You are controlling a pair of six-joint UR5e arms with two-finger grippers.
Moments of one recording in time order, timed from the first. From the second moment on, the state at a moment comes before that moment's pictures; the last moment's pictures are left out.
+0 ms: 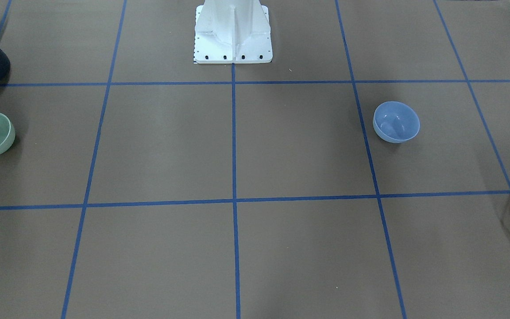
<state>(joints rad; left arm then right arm) -1.46 -1.62 -1.80 -1.59 -2.40 -0.10 1.45 -1.31 1.56 -1.77 2.32 0.02</state>
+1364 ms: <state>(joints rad) -1.00 -1.46 -1.73 -2.23 -2.29 -0.64 1.38 -1.37 1.50 -1.68 2.38 0.12</state>
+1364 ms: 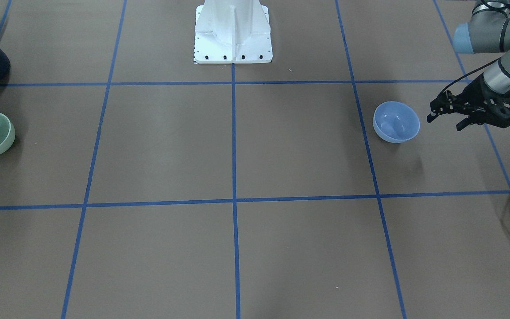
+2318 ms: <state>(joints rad) -0.92 -1.47 -1.73 -2.27 -2.24 -0.74 1.30 -1.48 1.49 -1.48 2.38 0.23</state>
